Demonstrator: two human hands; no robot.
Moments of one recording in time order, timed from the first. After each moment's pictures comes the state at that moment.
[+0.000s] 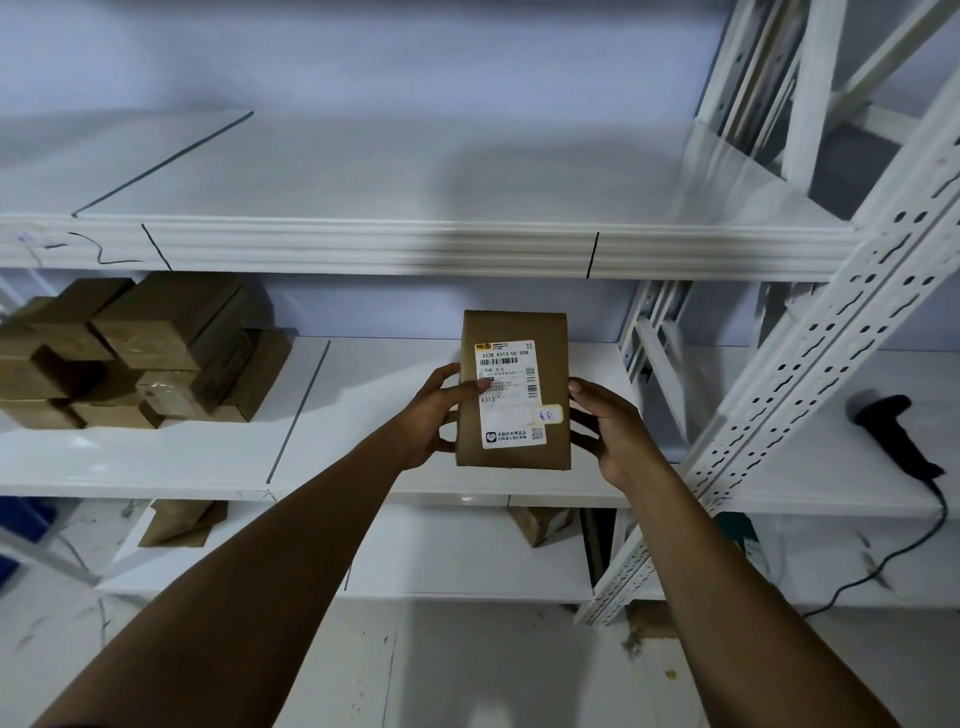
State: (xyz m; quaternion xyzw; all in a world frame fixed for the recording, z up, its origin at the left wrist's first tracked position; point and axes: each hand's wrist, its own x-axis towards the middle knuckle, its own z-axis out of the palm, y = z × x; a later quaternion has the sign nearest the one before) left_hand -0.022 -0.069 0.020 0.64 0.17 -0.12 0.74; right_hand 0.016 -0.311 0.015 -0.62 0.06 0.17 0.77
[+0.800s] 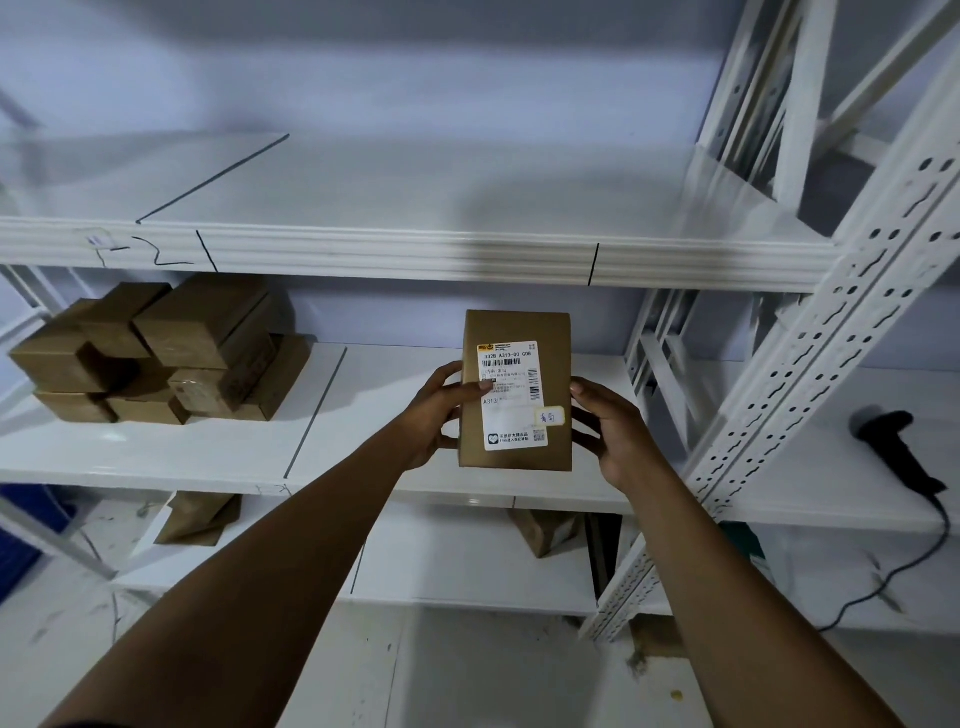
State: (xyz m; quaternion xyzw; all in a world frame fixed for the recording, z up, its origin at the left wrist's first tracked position) left_hand -0.050 -0.069 0.040 0.65 0.16 -0.08 0.73; right_hand -0.007 -0.309 0.036 -0.61 0.03 0.16 0.77
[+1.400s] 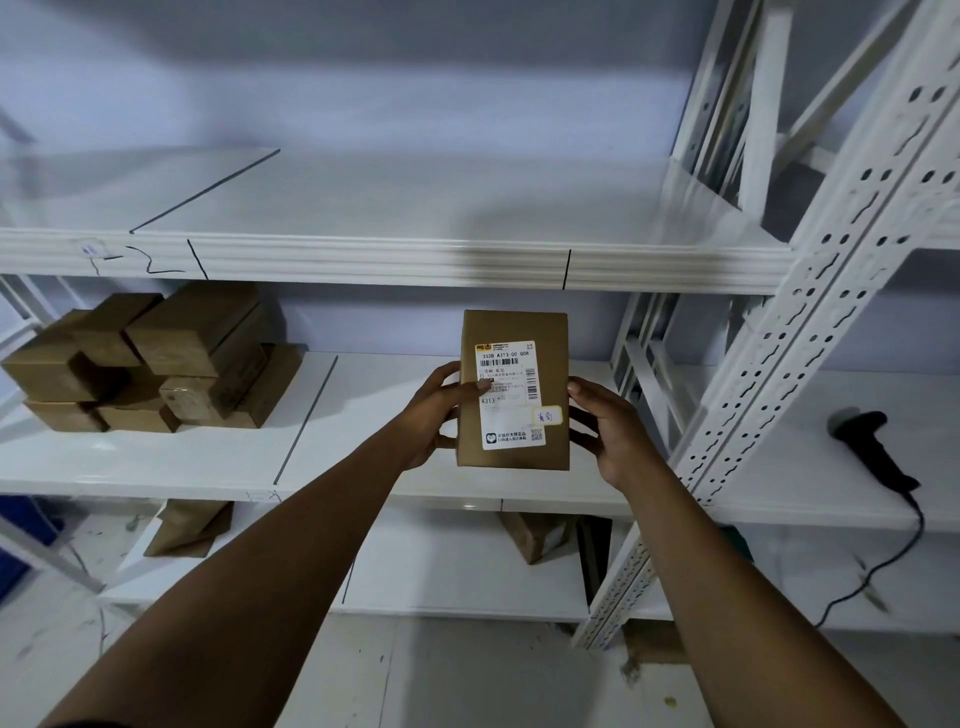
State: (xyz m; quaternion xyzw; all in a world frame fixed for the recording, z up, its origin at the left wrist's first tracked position) left_hand -0.052 -0.090 0.049 0.66 0.15 -0.07 0.73; right_hand -0.015 -0.328 0.049 -0.62 0.02 0.14 0.77
